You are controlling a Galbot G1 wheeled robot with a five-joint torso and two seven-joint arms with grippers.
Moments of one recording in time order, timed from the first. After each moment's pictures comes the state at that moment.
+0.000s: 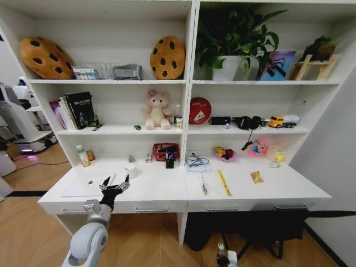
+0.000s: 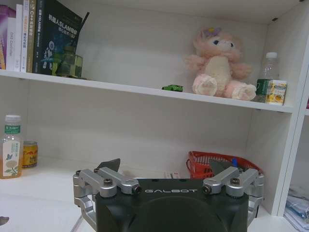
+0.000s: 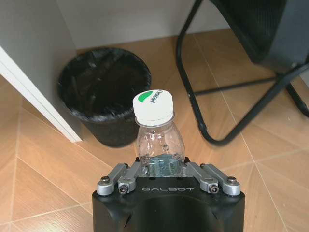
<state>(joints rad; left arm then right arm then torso) 1.41 -1.29 -0.61 -2.12 -0.44 0.26 -0.13 -1.34 1.29 0.34 1.10 0.52 -0.28 0.23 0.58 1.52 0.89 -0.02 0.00</state>
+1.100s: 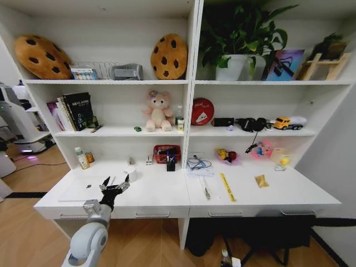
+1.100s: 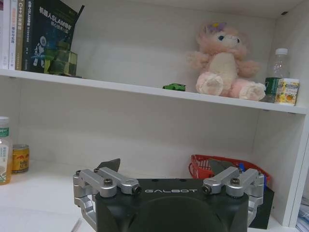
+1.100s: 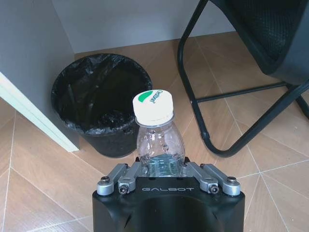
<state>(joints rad) 1.41 -1.29 -0.61 -2.12 -0.44 0.26 -0.13 -1.34 1.28 0.34 1.05 0.51 -0.22 0.19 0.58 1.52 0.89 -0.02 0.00</state>
